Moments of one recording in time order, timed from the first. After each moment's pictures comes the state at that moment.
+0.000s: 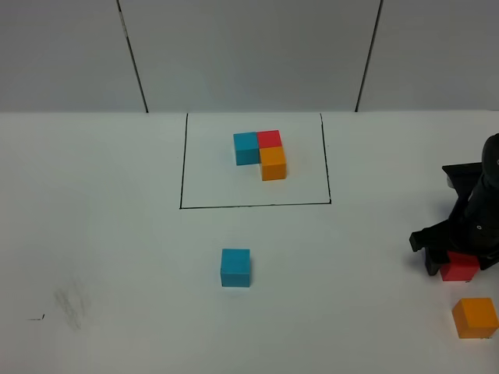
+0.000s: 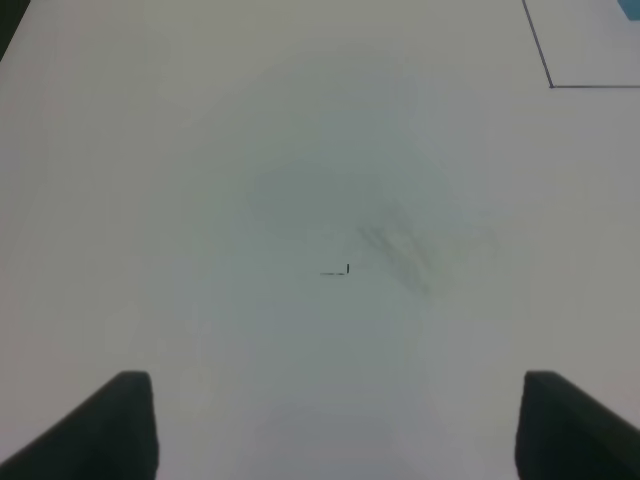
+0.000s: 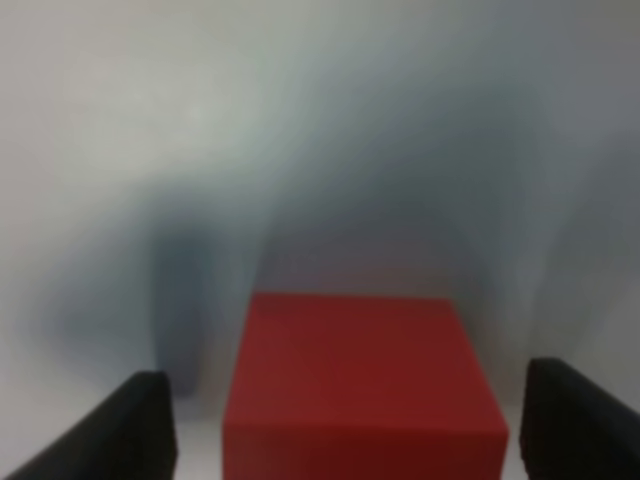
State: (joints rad) left arm 0.05 -0.01 -0.51 0.01 1.07 0.01; right arm 0.07 1.98 -1.15 -0.03 0.75 0.04
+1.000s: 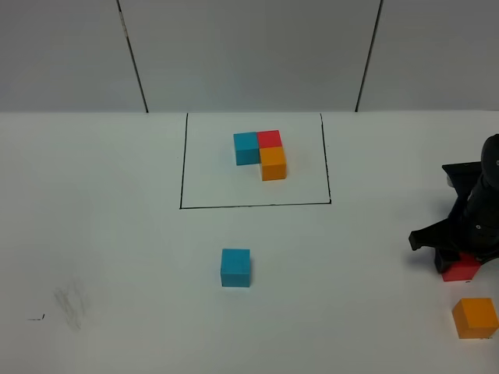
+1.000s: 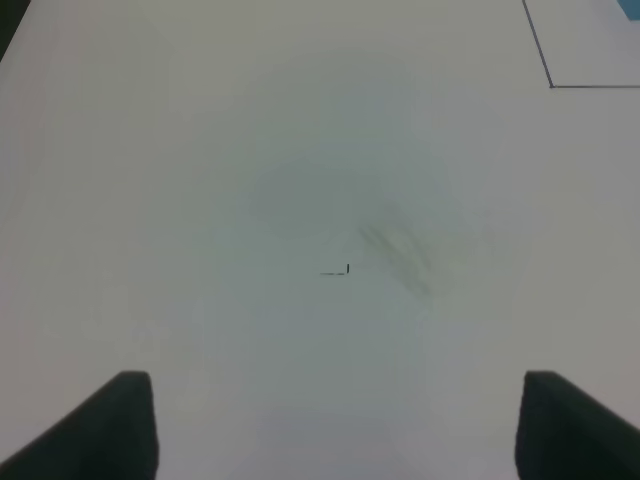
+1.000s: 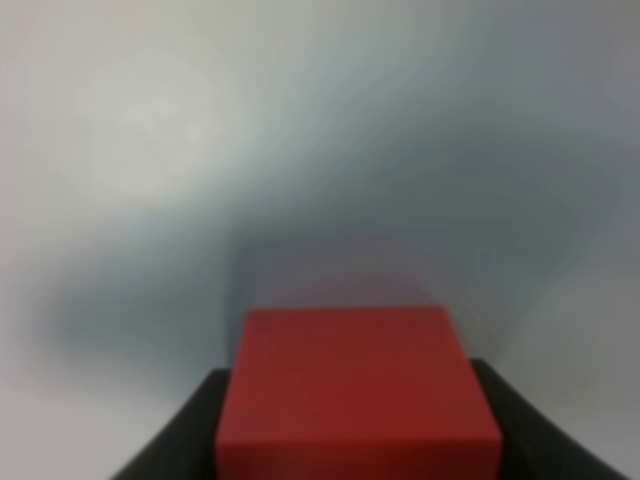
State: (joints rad) left arm 0.05 -0.01 -0.51 0.01 1.07 0.01; right arm 0.07 1.98 -1.15 -0.03 0.73 0.05
